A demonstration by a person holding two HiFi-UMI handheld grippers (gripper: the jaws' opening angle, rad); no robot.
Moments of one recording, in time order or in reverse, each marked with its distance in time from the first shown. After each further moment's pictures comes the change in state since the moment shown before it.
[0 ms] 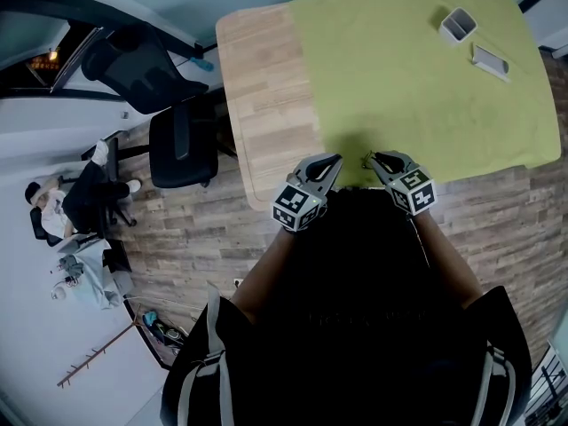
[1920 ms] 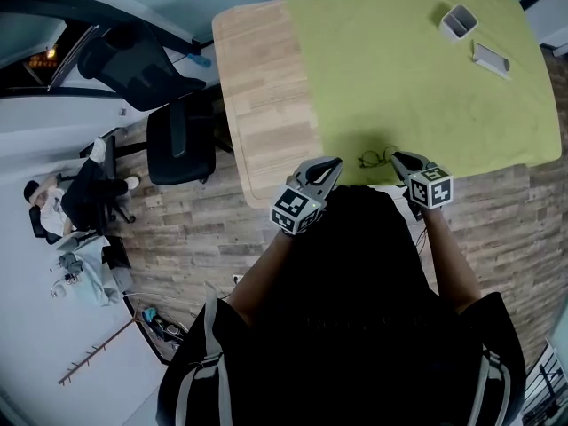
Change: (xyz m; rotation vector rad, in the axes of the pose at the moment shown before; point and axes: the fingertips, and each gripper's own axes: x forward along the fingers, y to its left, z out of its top) left arm 0.002 -0.011 -0.008 0.007 0.020 -0.021; right arm -0.029 -0.060 -0.037 0.201 0.029 -0.091
